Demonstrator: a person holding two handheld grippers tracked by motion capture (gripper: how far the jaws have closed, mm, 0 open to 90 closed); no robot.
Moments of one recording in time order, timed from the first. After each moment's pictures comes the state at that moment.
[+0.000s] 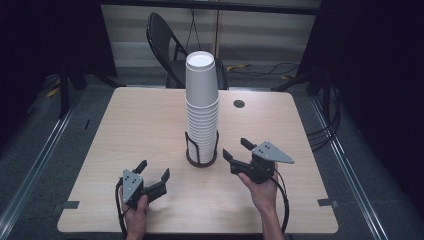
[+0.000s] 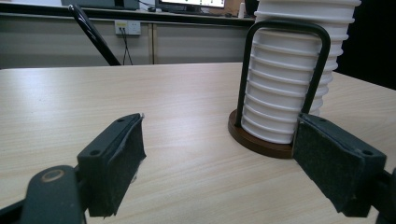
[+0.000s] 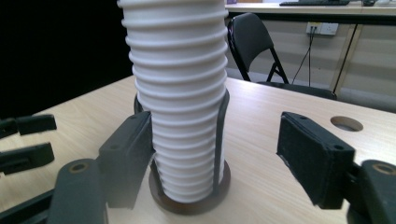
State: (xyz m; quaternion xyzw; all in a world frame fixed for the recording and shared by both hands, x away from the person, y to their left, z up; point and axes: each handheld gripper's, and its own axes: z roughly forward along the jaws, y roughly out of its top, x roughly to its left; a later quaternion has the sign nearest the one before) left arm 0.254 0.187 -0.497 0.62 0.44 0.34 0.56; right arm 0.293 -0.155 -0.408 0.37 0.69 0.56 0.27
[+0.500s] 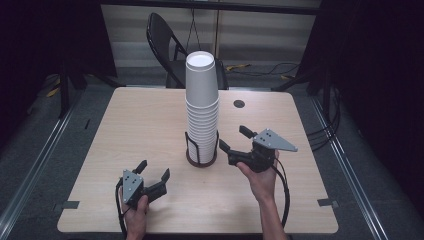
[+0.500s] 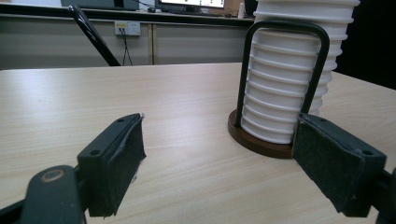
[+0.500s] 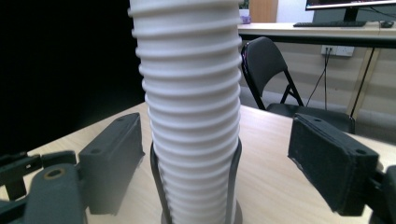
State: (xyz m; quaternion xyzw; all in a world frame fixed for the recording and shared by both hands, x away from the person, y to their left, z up) left arm 0.254 0.187 -0.497 0.62 0.44 0.34 0.56; right arm 0.305 -0.150 -0.375 0.34 0.68 0.60 0.26
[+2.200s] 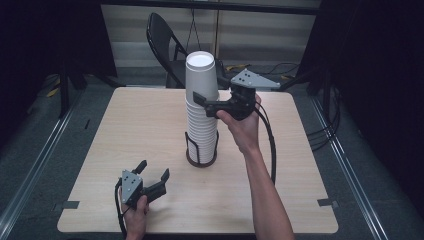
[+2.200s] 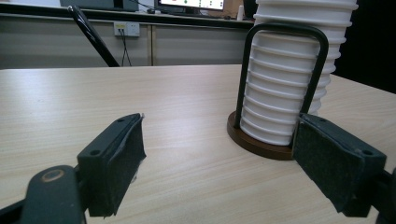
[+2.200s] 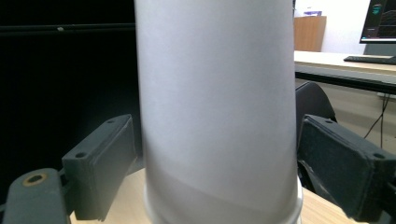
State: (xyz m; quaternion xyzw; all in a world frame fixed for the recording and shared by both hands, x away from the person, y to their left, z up) left arm 0.254 0.189 -0.498 0.61 0.44 0.34 0.56; right arm 0.376 -0.095 -0.271 0.27 0.69 0.64 0.22
